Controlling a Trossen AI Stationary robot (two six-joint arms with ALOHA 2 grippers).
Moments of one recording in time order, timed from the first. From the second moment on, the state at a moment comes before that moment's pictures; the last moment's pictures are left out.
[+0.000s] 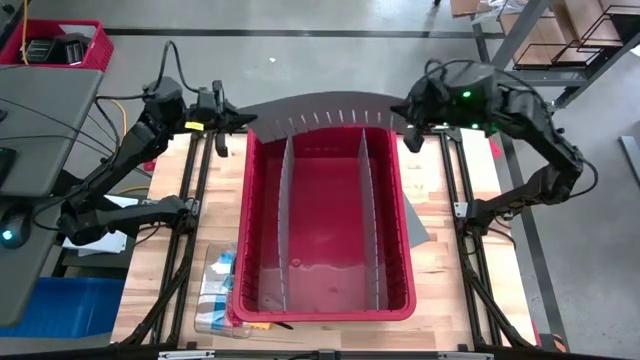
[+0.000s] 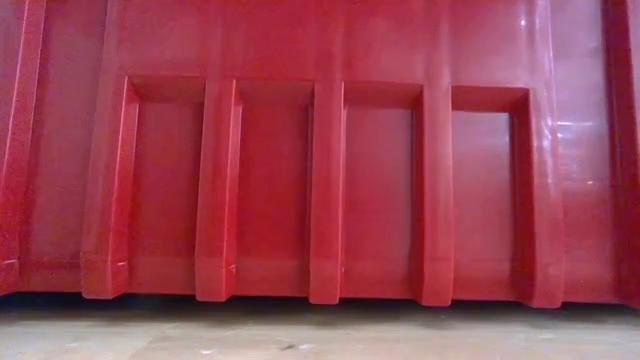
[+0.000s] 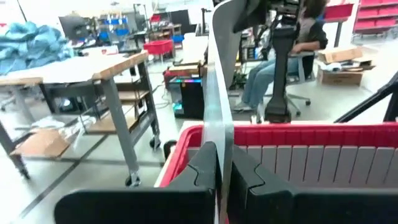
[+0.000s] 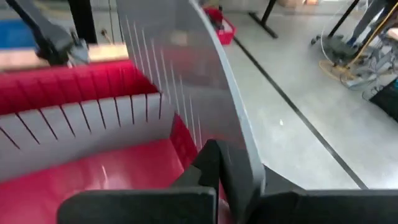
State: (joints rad) left arm 0.83 0.92 1.04 -0.20 0.65 0.18; right arm -0.32 1.34 1.90 -1.06 0.21 -0.15
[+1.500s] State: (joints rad) left arm 0.84 0.86 1.04 -0.64 0.67 0.31; right arm -0.24 1.45 1.95 -1.21 0.10 0.08
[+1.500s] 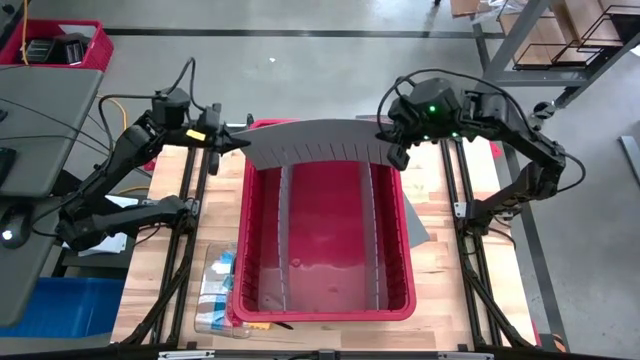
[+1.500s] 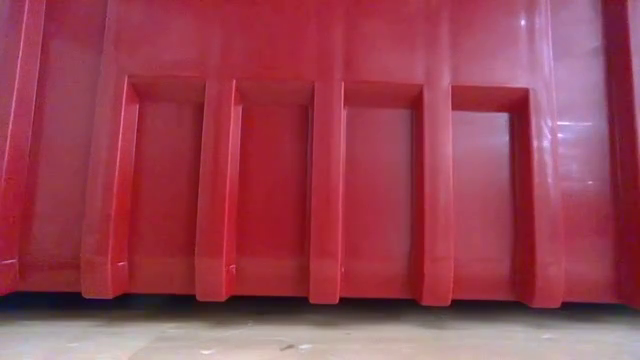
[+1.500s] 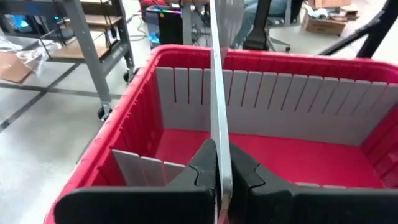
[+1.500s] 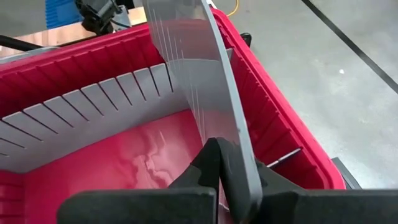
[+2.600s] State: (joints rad) left arm 0.84 0.79 1.04 -0.78 0.56 0.44; right arm -0.21 1.45 1.95 -1.14 0.07 0.09
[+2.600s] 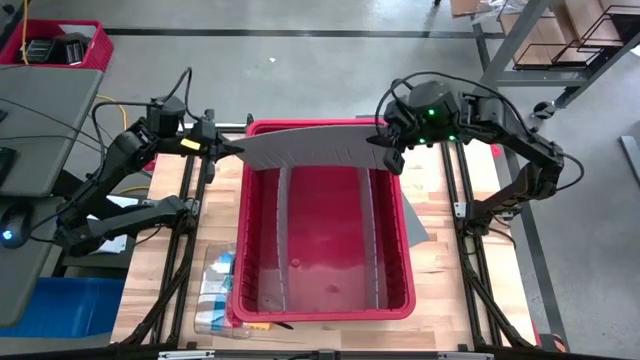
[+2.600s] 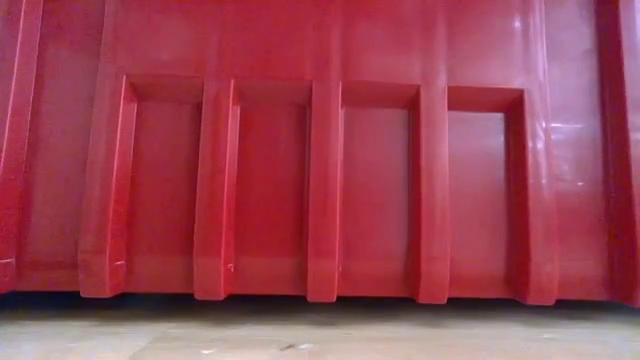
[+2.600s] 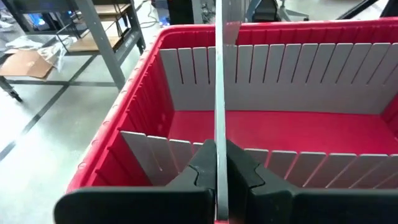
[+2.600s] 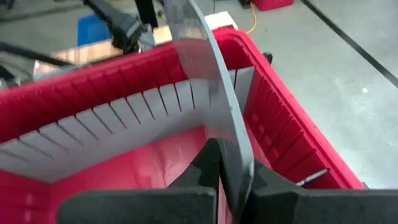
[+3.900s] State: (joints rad) left arm 0.84 0.78 1.04 -0.79 0.54 0.42; right arm -0.33 1.46 1.77 -1.11 0.11 -0.20
